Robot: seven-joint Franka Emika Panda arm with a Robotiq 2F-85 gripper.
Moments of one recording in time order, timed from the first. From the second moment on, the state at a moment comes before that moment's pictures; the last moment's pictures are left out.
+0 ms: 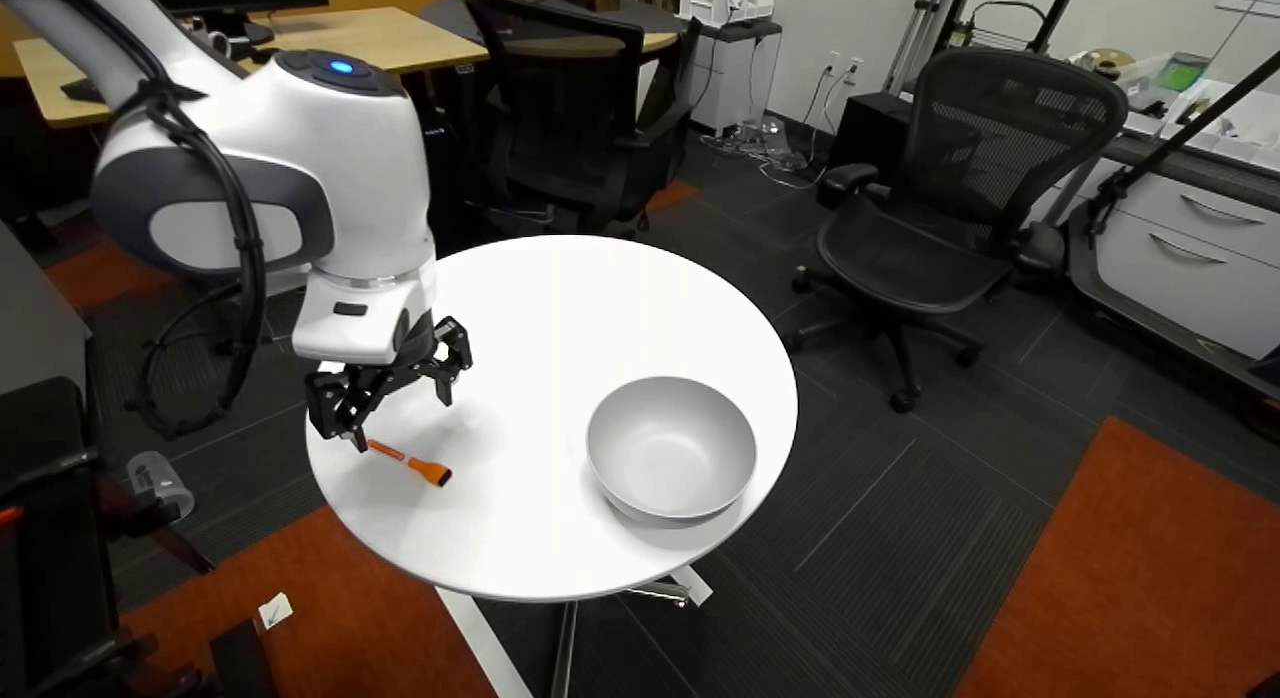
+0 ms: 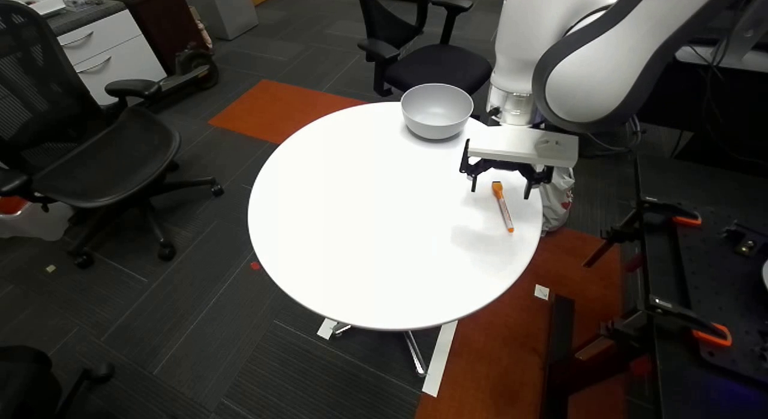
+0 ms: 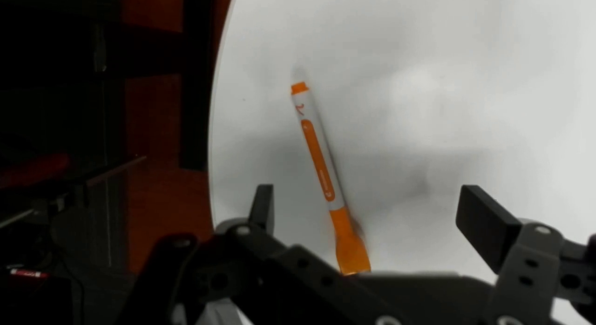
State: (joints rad) arm 0.00 0.35 -0.10 -2.45 0.18 2.70 1.21
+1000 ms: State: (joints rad) arm 0.00 0.46 -0.10 -2.36 0.19 2.70 1.21
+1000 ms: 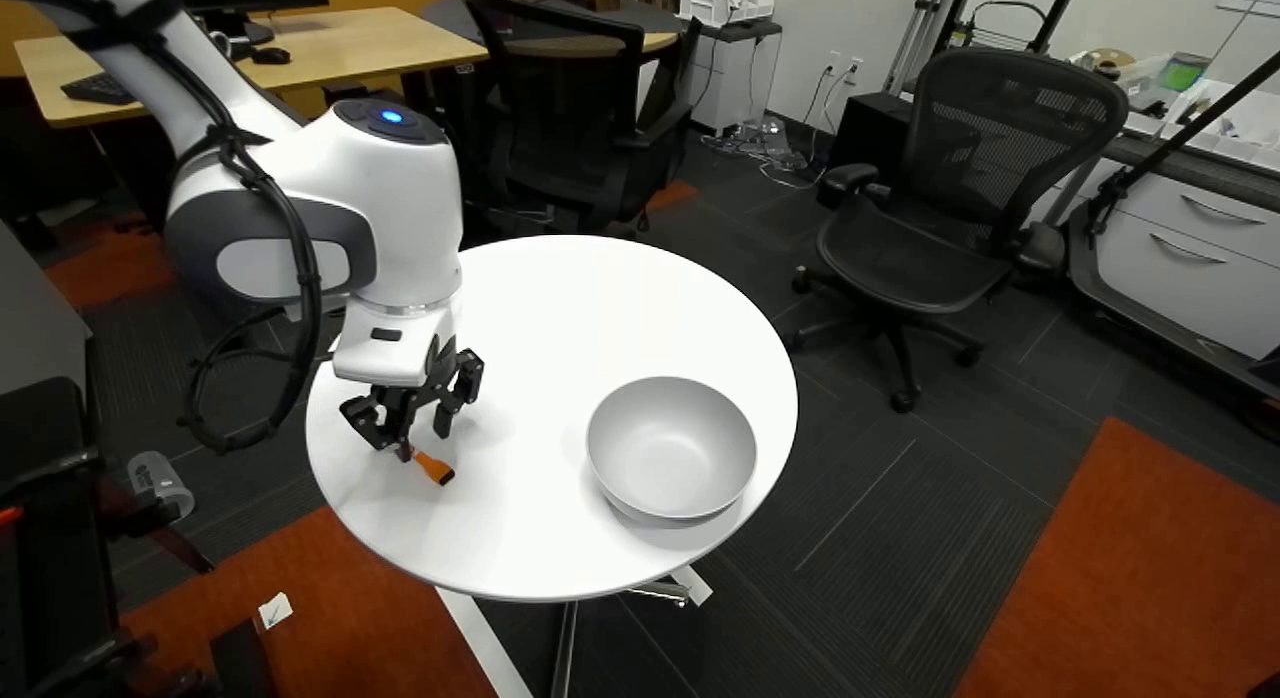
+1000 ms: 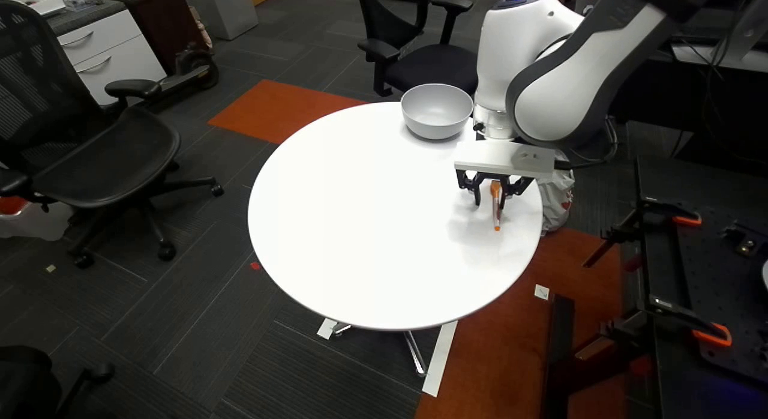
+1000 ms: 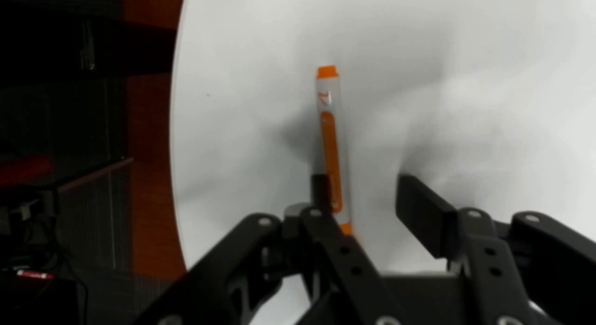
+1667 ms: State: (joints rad) arm 0.11 0.44 -0.19 -2.29 0.05 2.68 1.22
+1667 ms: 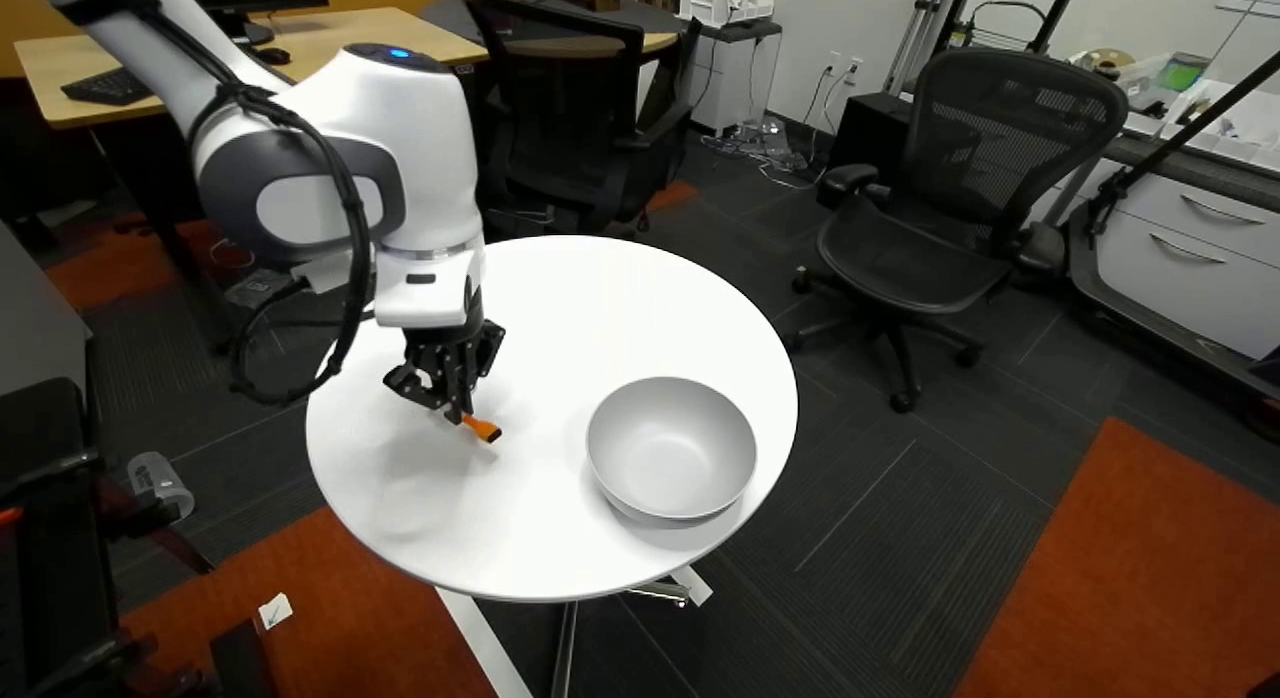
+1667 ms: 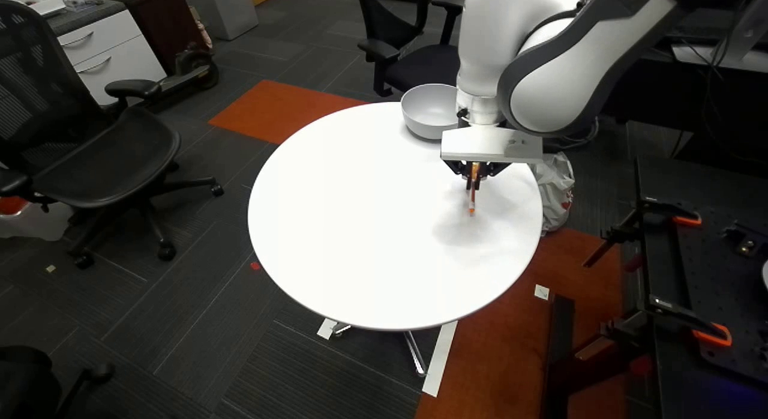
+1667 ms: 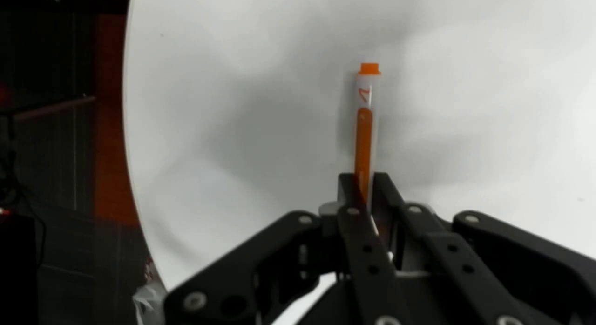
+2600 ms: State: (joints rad) arm 0.20 0.47 -0.05 -1.87 -0.14 2.34 0.99
